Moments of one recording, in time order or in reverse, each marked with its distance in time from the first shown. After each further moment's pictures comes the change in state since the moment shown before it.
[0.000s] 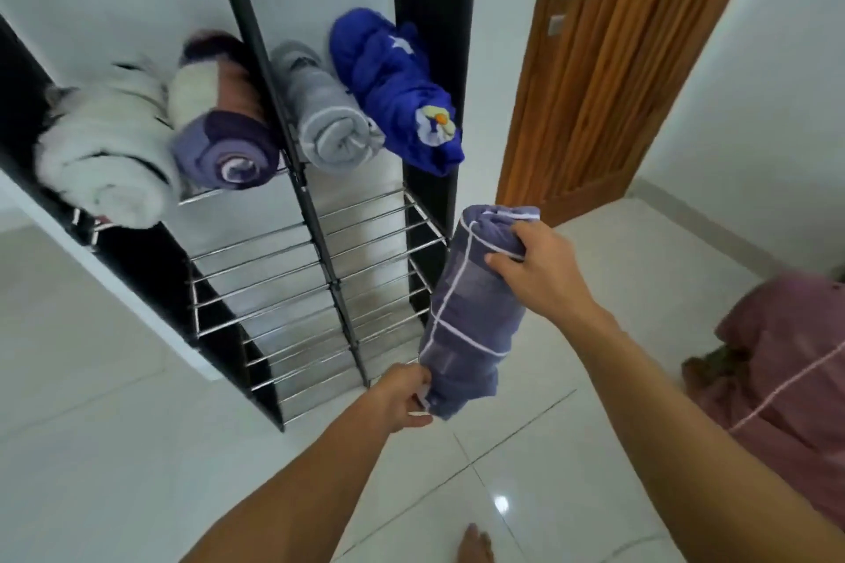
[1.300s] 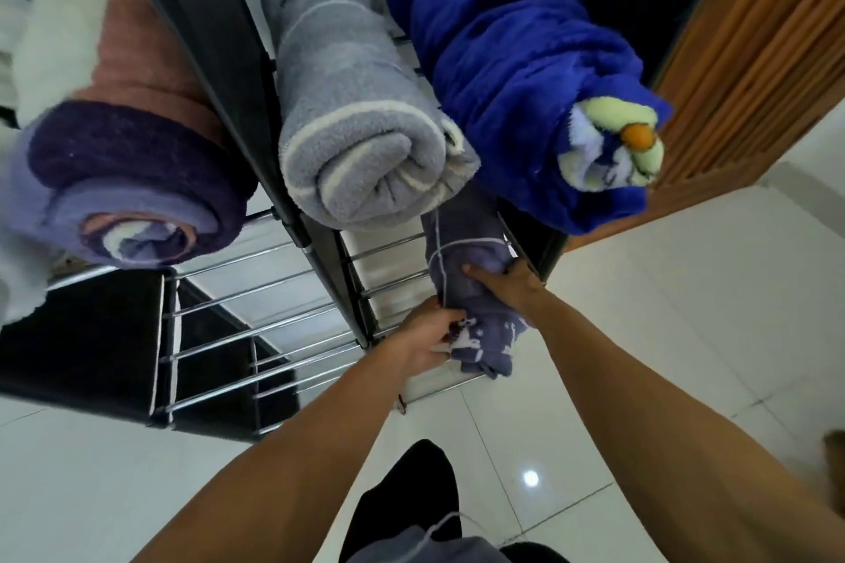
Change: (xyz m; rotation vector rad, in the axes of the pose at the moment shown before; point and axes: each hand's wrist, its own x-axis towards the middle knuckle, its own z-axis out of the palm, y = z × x) left_hand 0.218 0.191 -0.073 -0.111 -0.046 0.129; right_hand 0.259 0.089 0.281 0.272 -0.451 0.624
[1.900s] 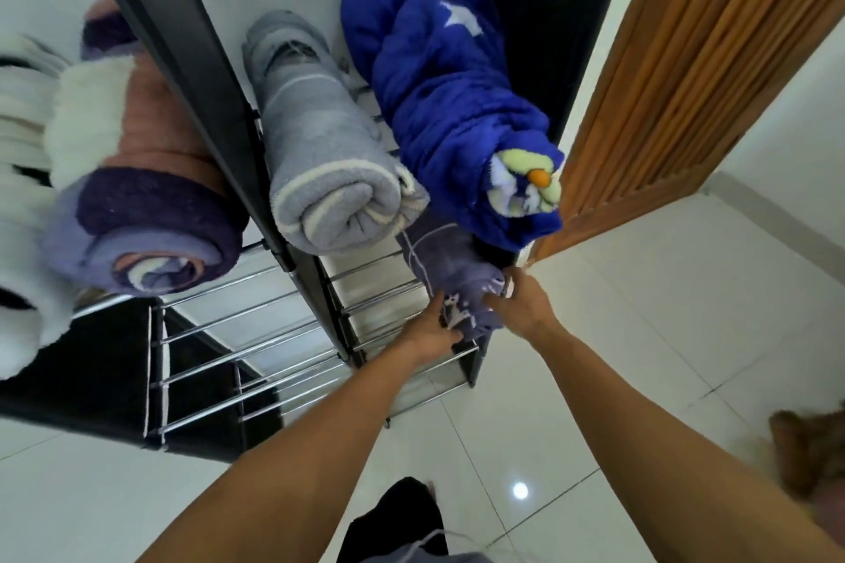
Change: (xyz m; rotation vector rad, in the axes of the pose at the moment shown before) left_hand -0.027 0.017 0.030 0.761 0.045 0.248; right_hand -0.071 0.009 -0.059 -0.157 0.163 -0.226
